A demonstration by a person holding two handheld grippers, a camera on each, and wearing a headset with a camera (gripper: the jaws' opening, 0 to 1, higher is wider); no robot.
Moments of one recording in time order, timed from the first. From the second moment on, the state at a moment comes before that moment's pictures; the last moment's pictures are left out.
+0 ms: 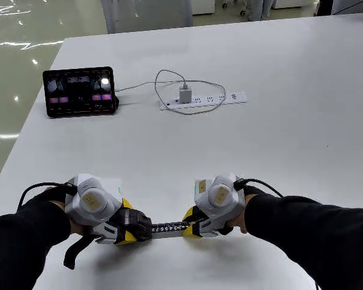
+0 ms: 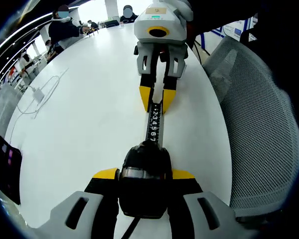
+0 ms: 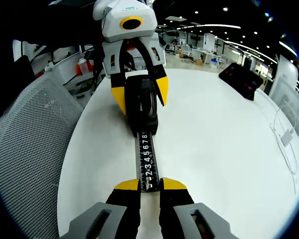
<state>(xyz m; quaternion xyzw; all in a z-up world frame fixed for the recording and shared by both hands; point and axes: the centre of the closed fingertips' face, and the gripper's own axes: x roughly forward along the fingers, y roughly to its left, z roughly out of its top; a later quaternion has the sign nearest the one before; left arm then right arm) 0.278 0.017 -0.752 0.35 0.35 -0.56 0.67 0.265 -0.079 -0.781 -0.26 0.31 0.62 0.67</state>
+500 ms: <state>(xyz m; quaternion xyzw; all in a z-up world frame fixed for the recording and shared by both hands) 0.277 0.016 -0.752 0.35 0.35 -0.56 0.66 0.264 -0.094 -0.779 -0.26 0.32 0.62 0.67</state>
